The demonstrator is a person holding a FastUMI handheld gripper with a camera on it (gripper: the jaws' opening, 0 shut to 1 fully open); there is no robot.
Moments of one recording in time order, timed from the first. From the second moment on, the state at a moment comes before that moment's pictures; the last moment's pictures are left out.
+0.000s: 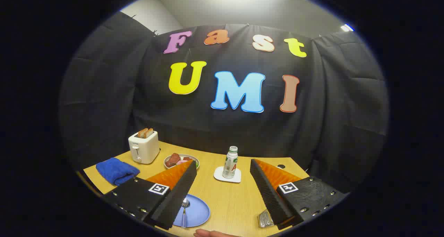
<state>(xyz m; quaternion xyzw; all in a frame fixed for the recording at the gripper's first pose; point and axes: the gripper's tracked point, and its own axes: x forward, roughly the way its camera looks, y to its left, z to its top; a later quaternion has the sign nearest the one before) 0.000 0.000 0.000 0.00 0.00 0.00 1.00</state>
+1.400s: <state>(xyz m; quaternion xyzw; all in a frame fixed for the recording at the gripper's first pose) 0.009 0.036 -0.065 0.00 0.11 0.04 0.99</state>
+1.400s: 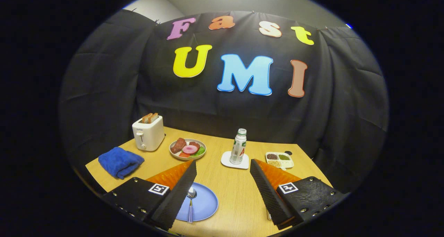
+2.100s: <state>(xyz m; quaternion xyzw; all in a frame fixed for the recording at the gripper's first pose) -0.005 0.097 -0.198 -0.03 0.35 0.13 0.93</state>
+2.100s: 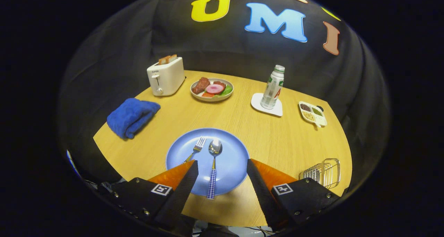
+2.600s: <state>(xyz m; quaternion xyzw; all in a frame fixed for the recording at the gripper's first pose) -0.008 0.113 -0.252 -0.05 0.44 0.16 0.88</state>
